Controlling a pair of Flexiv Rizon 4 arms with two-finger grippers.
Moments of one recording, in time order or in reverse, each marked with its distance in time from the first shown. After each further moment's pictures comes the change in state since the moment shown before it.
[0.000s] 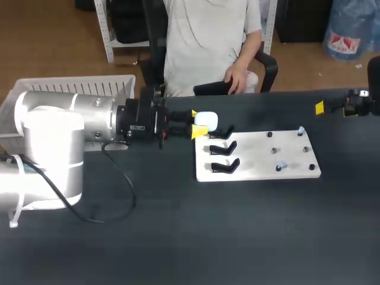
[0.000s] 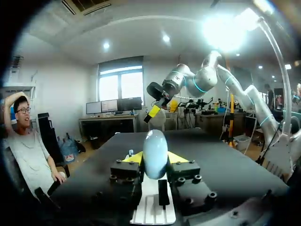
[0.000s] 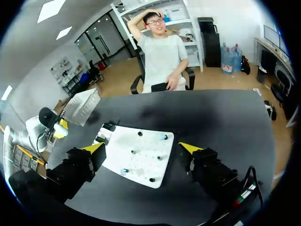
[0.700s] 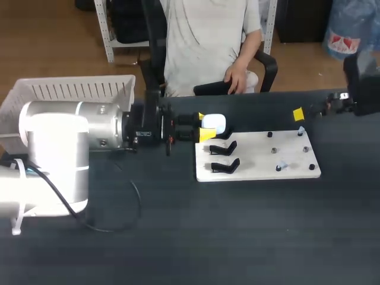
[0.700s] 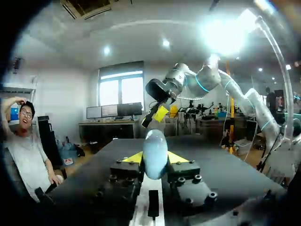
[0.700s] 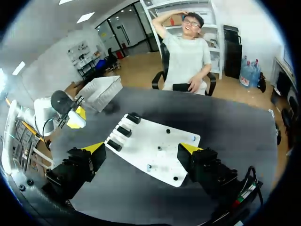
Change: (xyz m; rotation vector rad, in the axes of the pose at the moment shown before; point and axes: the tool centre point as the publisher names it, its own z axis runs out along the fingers) left arm -0.013 -0.022 0.017 -0.003 -0.055 -0.007; right arm 0.015 0.075 0.001 -0.108 0.066 -0.201
